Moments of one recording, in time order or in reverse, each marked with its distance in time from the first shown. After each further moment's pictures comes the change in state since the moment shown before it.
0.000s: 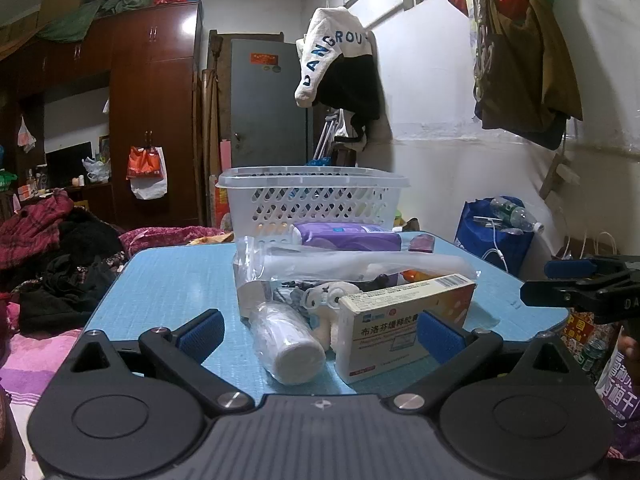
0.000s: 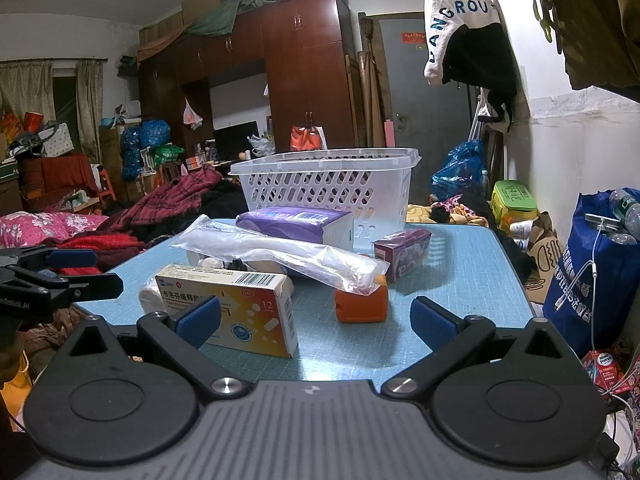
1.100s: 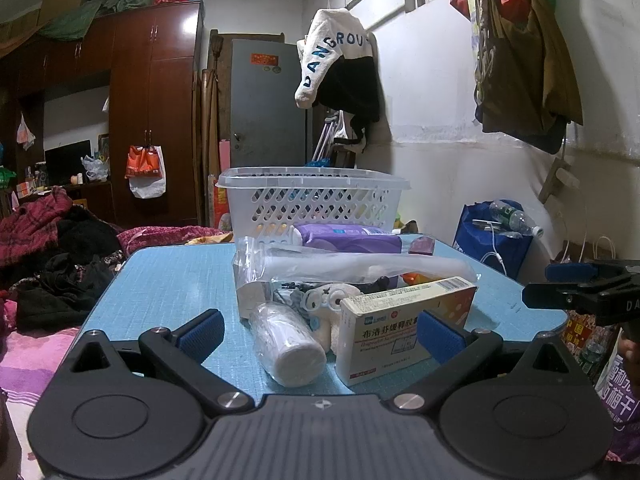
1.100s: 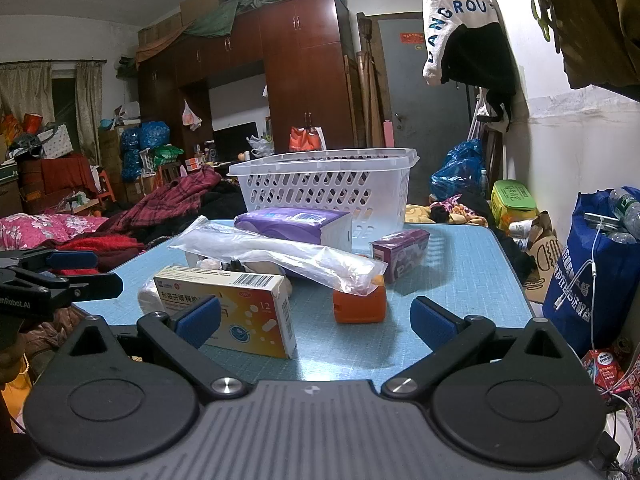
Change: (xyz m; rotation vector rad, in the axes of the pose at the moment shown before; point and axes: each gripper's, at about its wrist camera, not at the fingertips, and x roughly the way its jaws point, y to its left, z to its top) left arm 0.000 0.002 0.000 -0.012 -0.005 -0.007; right arm 0.000 0.000 0.000 0.000 -0.001 -0.002
